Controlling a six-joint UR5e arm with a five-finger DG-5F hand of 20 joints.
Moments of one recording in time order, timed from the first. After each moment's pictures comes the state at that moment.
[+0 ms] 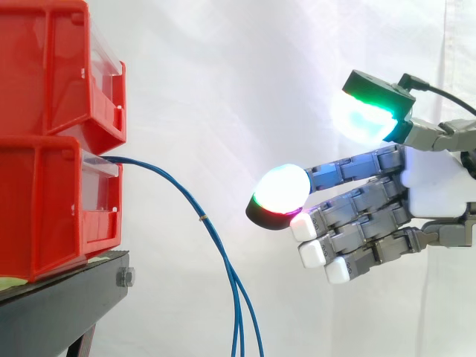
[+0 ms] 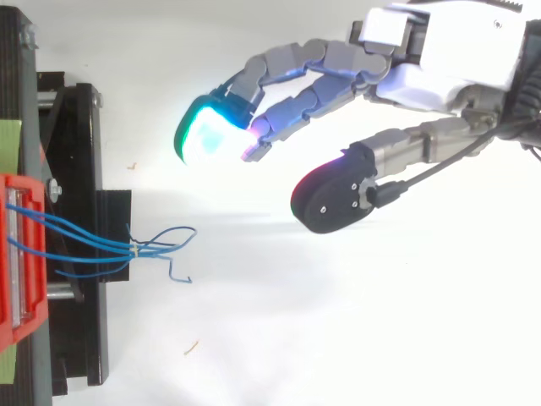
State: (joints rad) arm 0.08 -2.11 -1.46 -2.69 -1.35 -0.14
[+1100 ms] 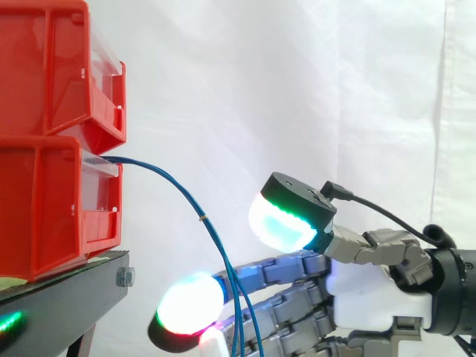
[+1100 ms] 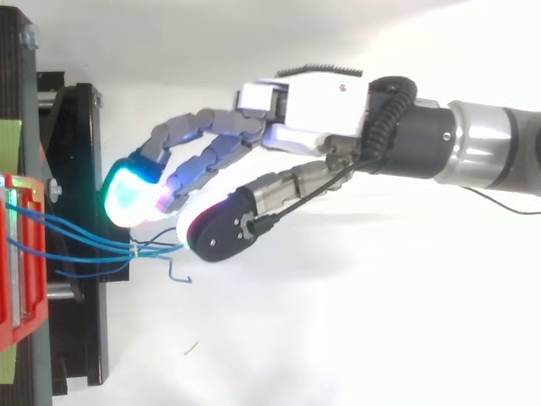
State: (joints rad) arm 0.07 -2.37 -1.29 -2.57 -1.45 -0.05
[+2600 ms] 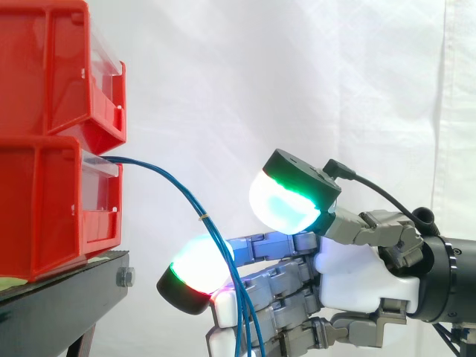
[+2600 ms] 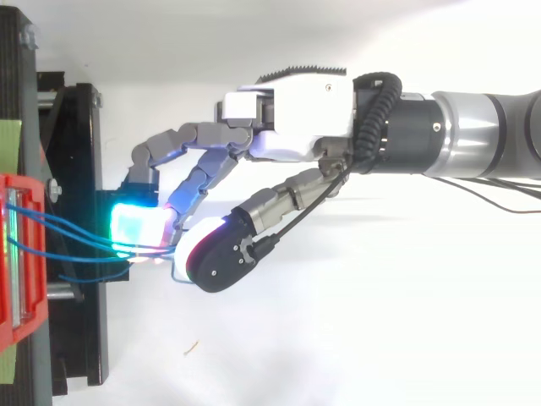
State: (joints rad) arm 0.05 -2.38 -1.27 -2.51 -1.55 -0.01
